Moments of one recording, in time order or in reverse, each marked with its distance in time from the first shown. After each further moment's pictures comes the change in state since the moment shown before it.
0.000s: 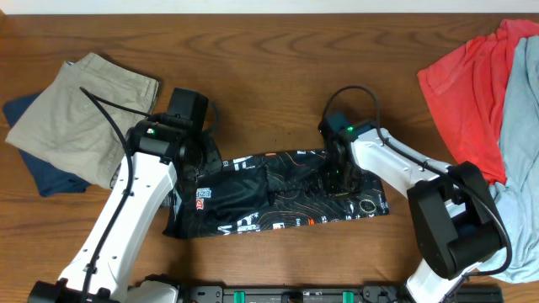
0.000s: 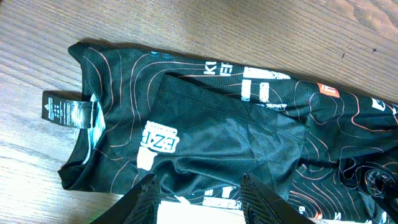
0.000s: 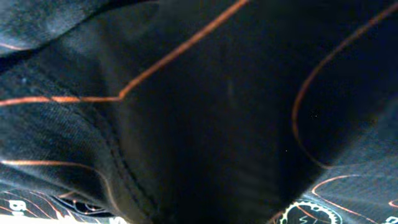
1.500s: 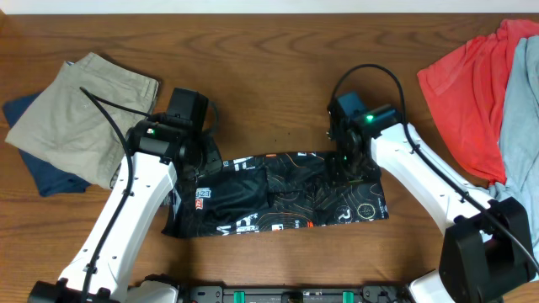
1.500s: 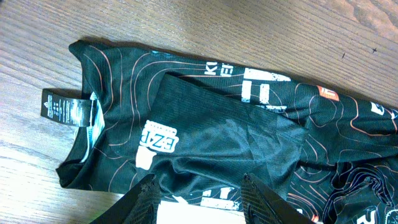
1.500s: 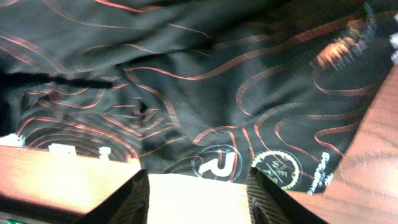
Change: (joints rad) left arm 0.000 0.000 0.000 0.000 0.000 0.000; right arm -0.018 -0.172 0.122 -0.166 -0.029 0.028
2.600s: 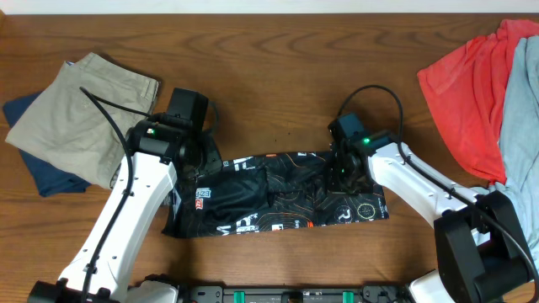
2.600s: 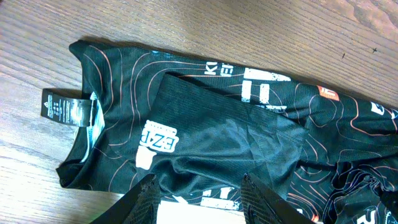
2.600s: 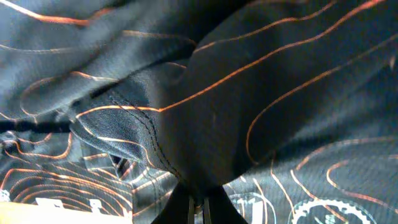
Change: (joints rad) left arm 0.000 0.000 0.000 0.000 0.000 0.000; right arm 0.000 0.000 -0.233 0.327 -0.060 0.152
